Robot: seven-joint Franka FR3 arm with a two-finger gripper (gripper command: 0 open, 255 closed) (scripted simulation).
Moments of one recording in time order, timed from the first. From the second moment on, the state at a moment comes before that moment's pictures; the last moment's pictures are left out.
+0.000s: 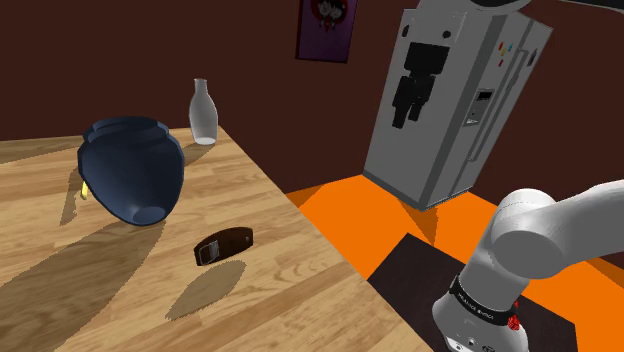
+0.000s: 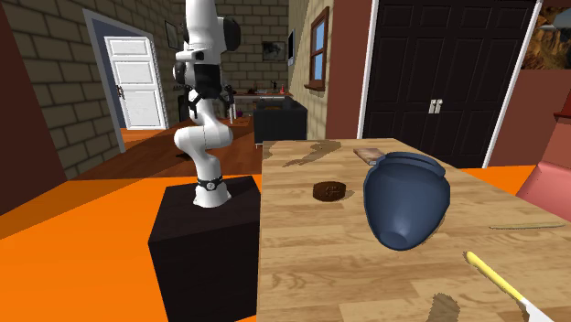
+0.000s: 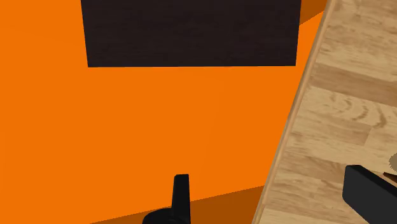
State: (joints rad) arm 0.02 -0.80 0.07 -2.26 0.03 1.47 0.05
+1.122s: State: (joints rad) arm 0.01 -0.59 0.45 -2.26 0.22 1.70 0.57
